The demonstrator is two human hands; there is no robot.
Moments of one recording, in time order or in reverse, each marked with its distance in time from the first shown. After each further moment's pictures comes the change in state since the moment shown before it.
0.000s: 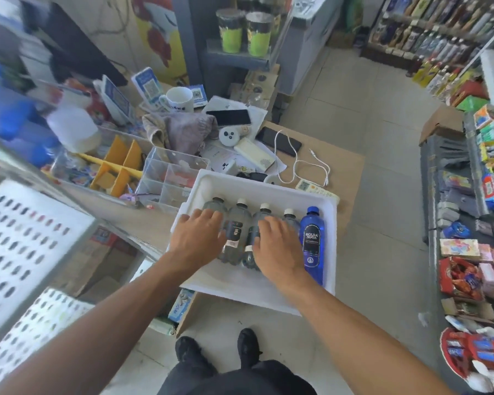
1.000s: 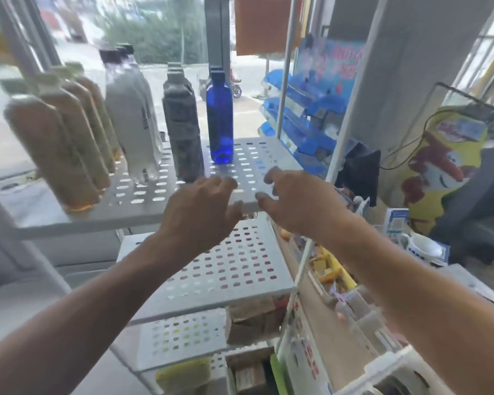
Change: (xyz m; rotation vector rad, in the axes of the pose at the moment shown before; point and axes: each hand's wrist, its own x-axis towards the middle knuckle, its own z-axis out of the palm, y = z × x) left_hand -0.250 -0.235 -0.212 0.238 0.714 -0.787; right_hand 0.057 -0.416 -0.211 0.085 0.104 -1.086
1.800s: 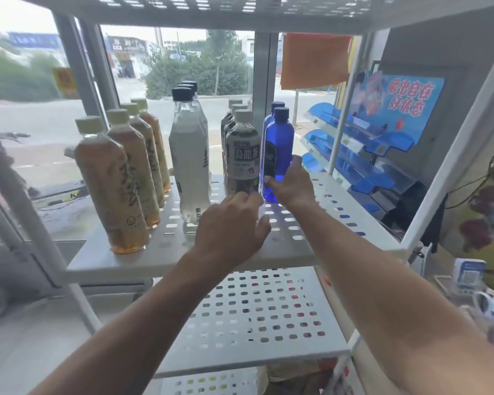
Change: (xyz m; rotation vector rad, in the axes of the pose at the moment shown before) left_hand 0.042 -0.079 0.027 -0.019 0.054 -0.120; right_hand 0.216 -0.031 0.106 0.597 0.227 0.279
